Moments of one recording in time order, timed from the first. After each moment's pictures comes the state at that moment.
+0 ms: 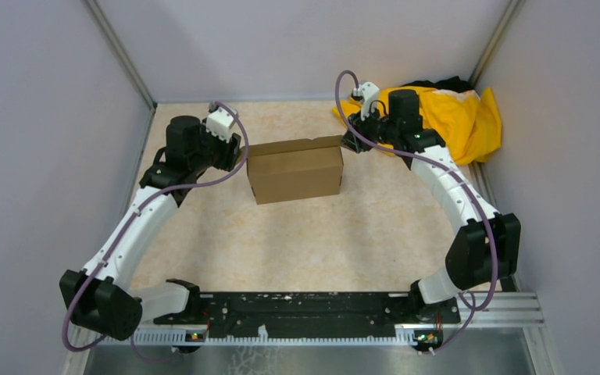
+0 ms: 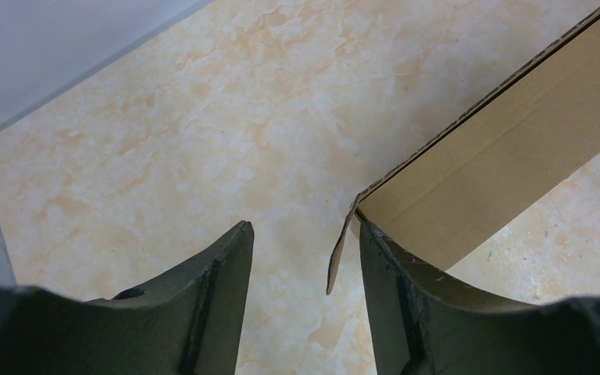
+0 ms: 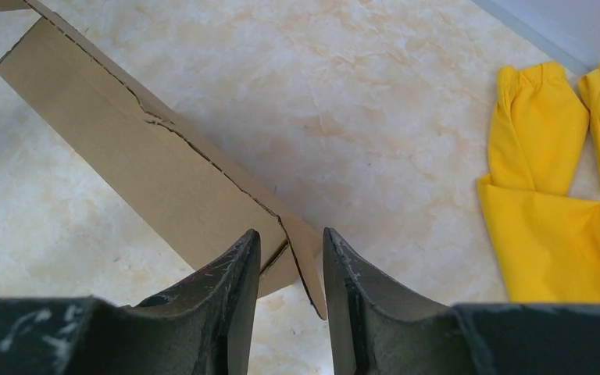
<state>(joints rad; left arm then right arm) -0.30 1.20 1.11 -0.34 0.11 0.24 0.27 1.49 1.33 -0.36 -0.55 -0.20</state>
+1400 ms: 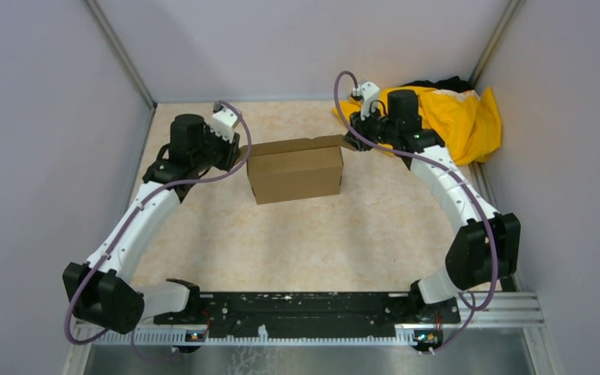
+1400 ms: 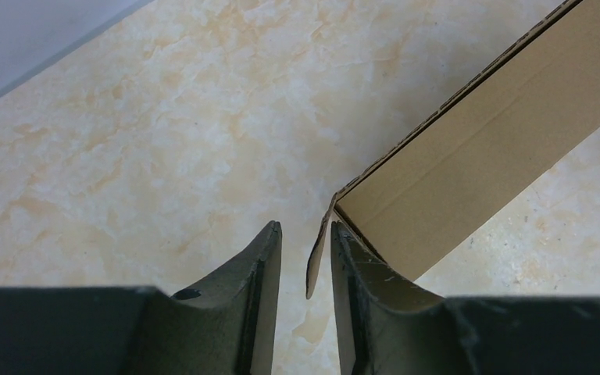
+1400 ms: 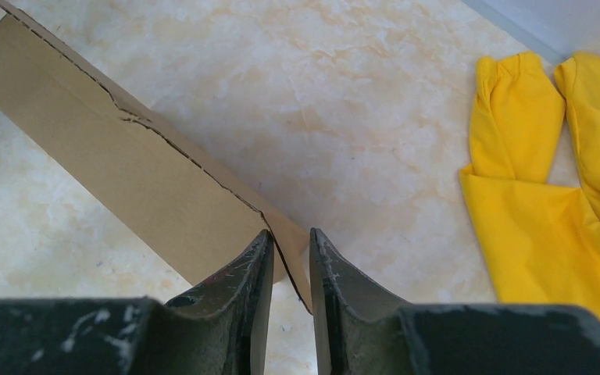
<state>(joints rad) -0.30 1.24 1.13 -0.38 0.16 0.22 0.28 1.49 1.33 -0.37 -0.49 -0.21</state>
